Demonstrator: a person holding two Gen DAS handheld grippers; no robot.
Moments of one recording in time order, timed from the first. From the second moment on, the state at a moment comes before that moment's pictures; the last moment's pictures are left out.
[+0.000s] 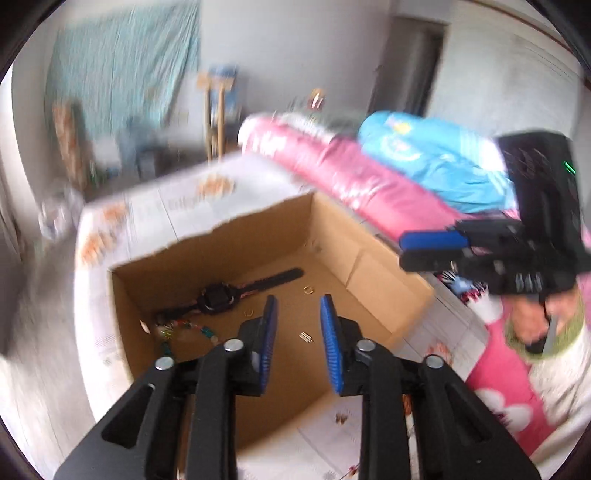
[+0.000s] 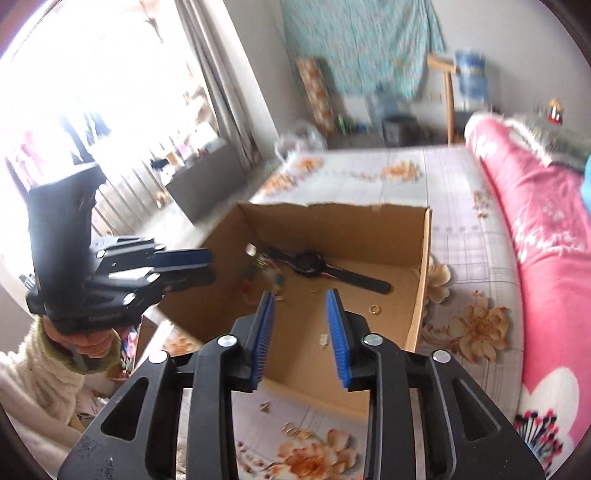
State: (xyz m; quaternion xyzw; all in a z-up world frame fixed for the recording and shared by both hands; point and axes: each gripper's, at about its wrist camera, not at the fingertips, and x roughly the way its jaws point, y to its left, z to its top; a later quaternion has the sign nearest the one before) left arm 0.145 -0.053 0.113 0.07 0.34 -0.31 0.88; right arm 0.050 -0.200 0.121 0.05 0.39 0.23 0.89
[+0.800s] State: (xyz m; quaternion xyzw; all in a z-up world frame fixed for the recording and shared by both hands) left arm 0.077 -0.103 -0.045 0.12 0.39 -0.27 0.87; right arm -0.048 -0.173 -0.028 0.13 0.47 0.13 0.87
